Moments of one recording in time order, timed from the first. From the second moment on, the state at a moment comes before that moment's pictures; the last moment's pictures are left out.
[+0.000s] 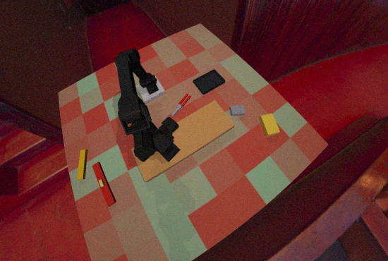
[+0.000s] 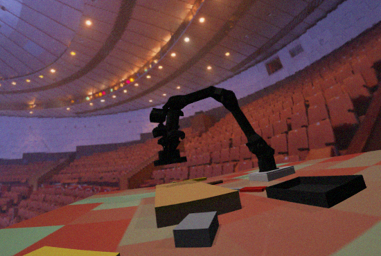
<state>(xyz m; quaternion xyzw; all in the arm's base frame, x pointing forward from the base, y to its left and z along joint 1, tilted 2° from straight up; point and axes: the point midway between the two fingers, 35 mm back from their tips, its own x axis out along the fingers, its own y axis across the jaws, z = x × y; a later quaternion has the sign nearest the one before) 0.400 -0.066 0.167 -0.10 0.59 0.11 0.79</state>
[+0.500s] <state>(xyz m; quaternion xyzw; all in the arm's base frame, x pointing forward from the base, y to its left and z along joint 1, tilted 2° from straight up) 0.396 0.039 0.160 -0.18 0.58 0.21 0.77</state>
